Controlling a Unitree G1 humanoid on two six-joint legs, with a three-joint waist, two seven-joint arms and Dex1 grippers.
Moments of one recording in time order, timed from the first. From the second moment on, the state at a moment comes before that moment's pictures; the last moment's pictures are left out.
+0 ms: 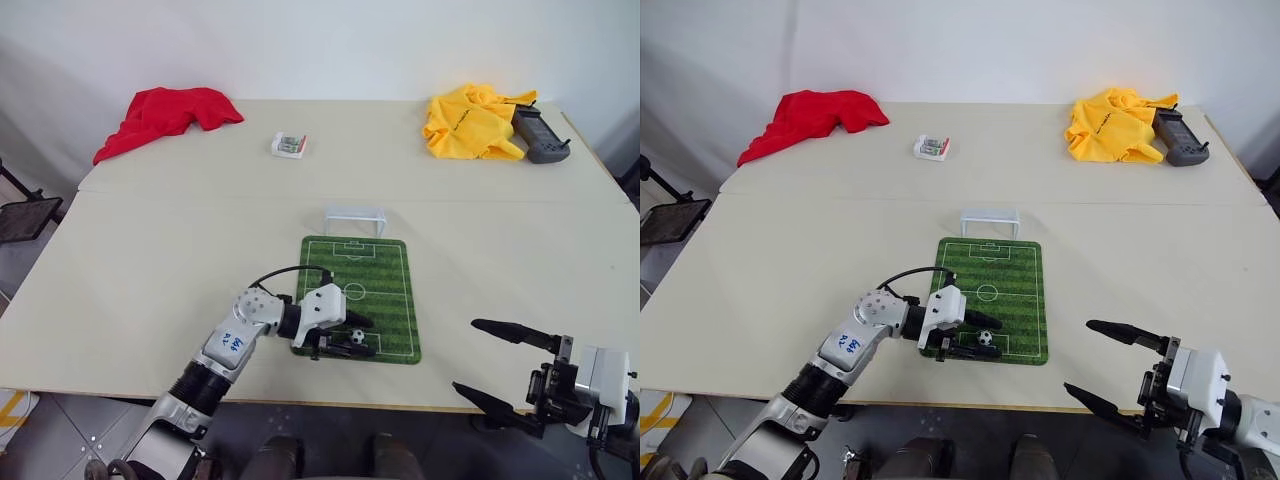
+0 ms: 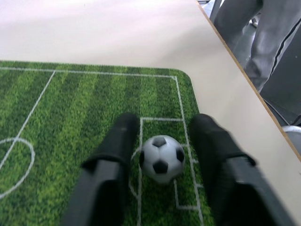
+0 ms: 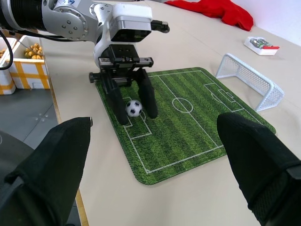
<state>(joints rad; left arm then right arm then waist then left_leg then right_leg) -0.49 0.31 -0.38 0.13 -0.13 0.12 -1.09 0.46 -0.69 -0.44 -0.48 0.62 -0.08 1.15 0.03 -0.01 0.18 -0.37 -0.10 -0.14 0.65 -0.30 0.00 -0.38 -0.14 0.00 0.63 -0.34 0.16</state>
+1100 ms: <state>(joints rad) -0.29 0.40 -0.38 -0.08 -0.25 0.19 -1.15 0.45 -0.66 -0.44 -0.39 0.60 -0.13 1.19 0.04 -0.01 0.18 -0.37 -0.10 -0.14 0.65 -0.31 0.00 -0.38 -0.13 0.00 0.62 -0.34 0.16</state>
